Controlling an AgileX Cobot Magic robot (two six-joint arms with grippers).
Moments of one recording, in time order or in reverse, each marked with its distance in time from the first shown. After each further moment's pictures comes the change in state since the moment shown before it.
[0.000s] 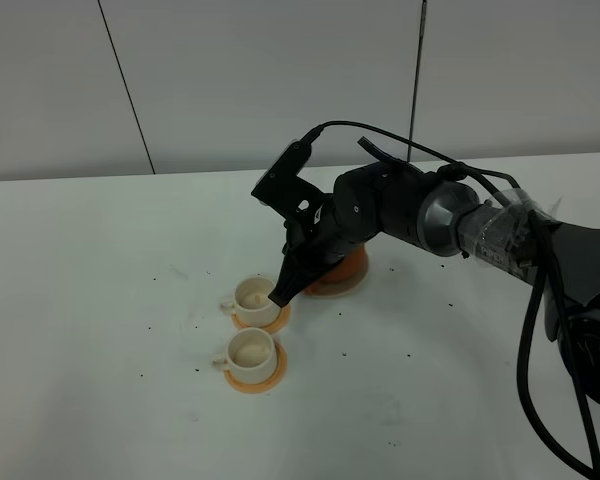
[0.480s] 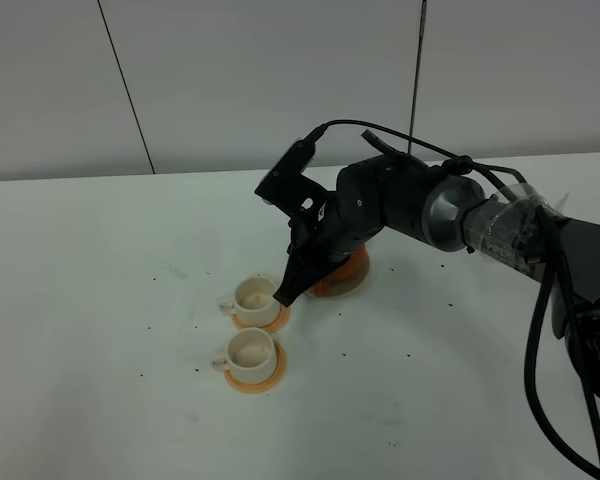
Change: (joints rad) left arm 0.000 0.000 0.000 0.000 0.000 0.000; right arm -0.001 -0.024 0.000 0.002 0.052 0.004
